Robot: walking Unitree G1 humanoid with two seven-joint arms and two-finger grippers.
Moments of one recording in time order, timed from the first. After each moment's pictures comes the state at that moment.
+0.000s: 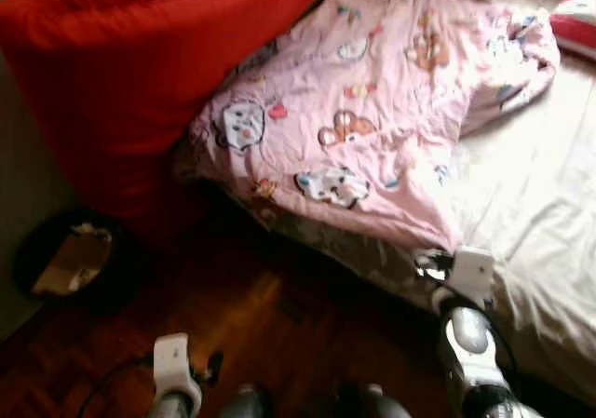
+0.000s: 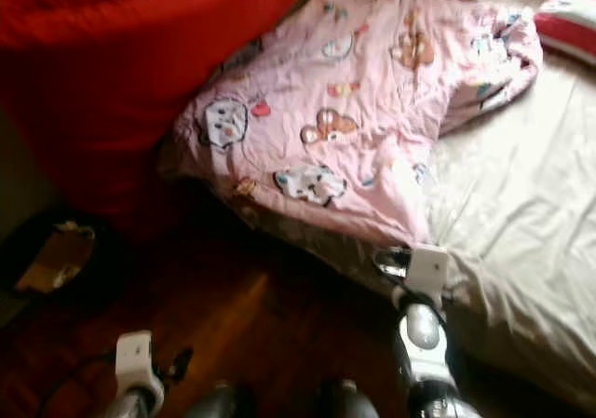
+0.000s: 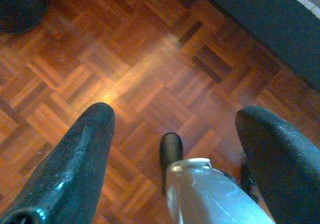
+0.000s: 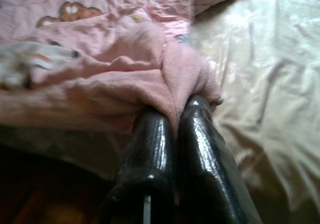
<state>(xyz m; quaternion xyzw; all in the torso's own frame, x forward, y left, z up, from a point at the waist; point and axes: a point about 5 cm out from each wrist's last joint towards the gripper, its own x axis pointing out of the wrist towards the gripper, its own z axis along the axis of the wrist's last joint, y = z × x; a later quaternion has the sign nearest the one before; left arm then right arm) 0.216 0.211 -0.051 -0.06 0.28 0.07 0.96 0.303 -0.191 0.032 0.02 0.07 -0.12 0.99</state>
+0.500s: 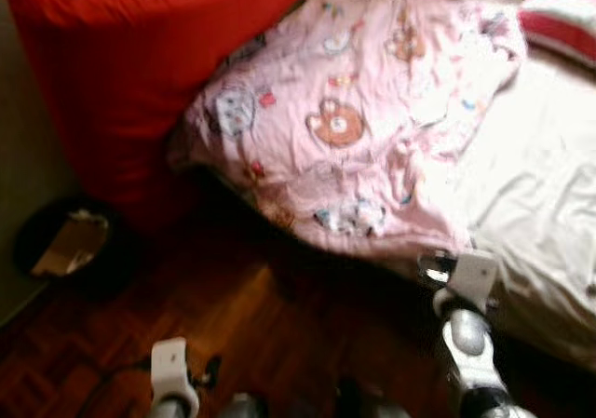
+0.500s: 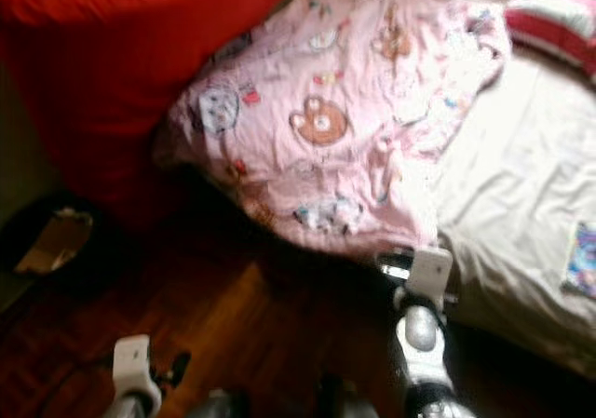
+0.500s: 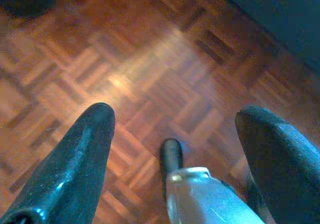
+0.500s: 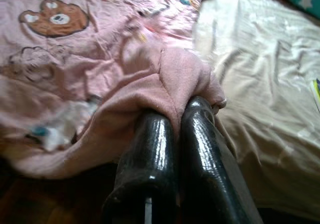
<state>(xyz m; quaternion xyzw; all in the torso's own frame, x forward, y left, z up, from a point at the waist) 0.215 0.214 -0.051 -0.06 0.28 0.07 0.96 0.298 -0.202 0.032 0.00 0.06 -0.18 0.98</state>
